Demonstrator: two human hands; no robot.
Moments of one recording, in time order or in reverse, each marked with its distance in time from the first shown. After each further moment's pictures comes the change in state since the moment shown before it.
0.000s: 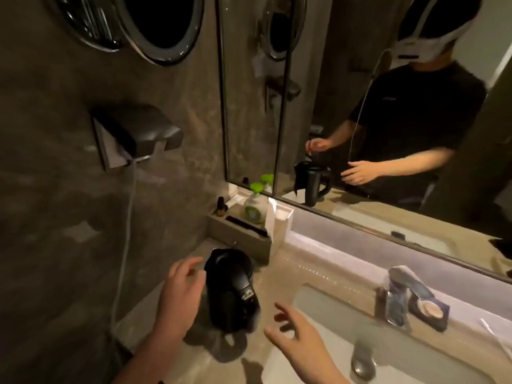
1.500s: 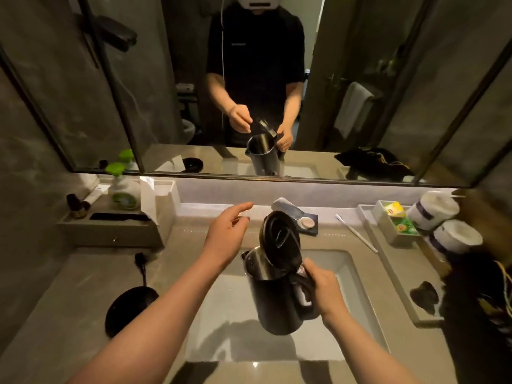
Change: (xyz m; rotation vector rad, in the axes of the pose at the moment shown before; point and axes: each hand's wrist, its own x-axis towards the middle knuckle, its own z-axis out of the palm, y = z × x) left_hand -0.052 0.138 0.218 -0.249 -0.863 0.190; right_hand -0.081 0.101 -0.138 0.414 0.736 0.246
